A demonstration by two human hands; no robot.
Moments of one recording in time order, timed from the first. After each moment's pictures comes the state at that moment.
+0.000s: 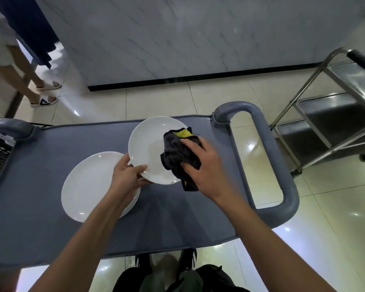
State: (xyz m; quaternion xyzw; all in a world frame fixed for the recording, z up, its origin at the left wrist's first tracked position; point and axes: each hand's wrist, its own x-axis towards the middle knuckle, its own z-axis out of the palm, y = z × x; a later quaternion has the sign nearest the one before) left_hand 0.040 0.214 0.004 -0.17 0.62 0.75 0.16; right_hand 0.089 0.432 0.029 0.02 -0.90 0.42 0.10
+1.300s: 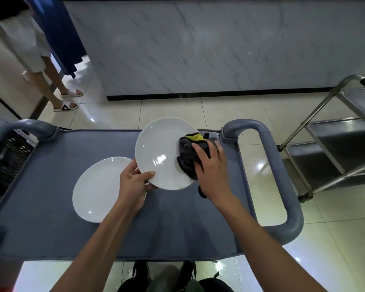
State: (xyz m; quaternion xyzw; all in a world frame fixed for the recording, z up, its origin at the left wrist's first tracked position) left_hand 0.059 0.226 0.019 -0.16 0.58 0.79 0.09; right_hand 0.062 0.441 0.011 0.00 -0.96 0.23 0.15
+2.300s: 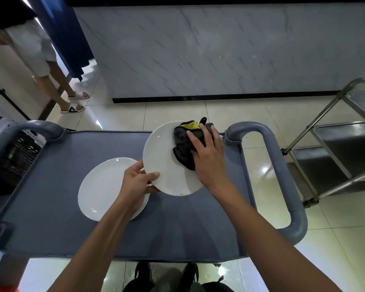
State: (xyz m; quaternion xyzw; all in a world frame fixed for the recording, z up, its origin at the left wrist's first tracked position) left_hand 0.059 0.219 0.028 -0.14 0.63 0.75 0.12; right_hand 0.032 0.429 0.027 0.04 -0.96 0.19 0.20
